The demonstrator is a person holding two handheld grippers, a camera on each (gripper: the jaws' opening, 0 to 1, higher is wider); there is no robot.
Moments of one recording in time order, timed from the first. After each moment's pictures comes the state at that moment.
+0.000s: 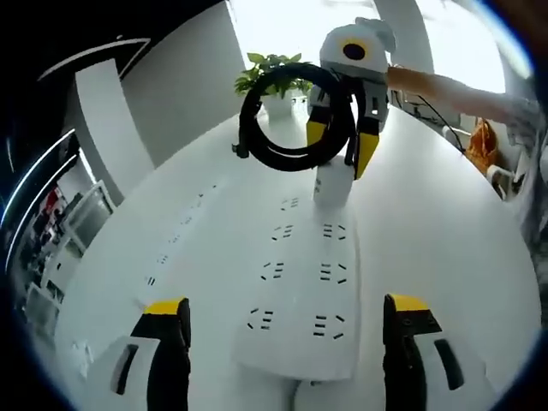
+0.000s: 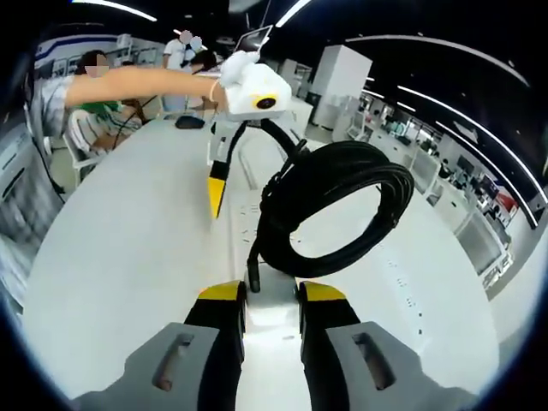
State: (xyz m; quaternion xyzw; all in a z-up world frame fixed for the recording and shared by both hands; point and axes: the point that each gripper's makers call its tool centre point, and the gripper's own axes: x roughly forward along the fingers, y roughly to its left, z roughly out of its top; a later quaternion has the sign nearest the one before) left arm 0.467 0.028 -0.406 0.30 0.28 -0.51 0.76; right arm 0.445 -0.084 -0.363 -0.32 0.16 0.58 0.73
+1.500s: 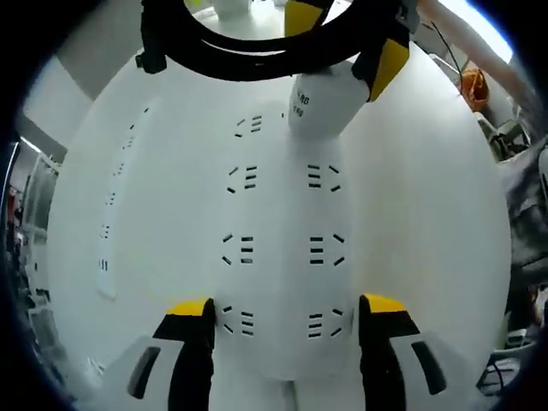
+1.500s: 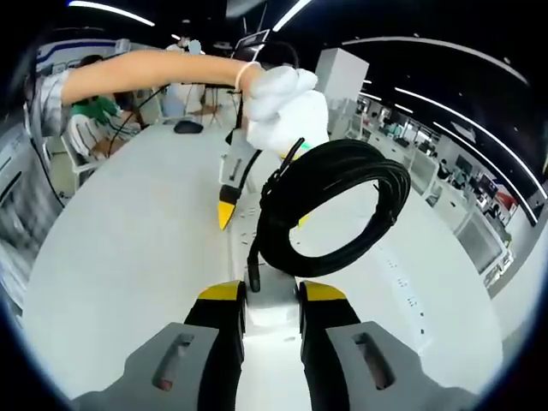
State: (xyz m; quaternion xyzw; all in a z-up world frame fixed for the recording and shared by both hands) left arm 0.444 0.037 -0.439 0.43 0.47 -0.49 0.59; right arm 0.441 -0.083 -0.362 -0.31 0.15 0.59 0.74
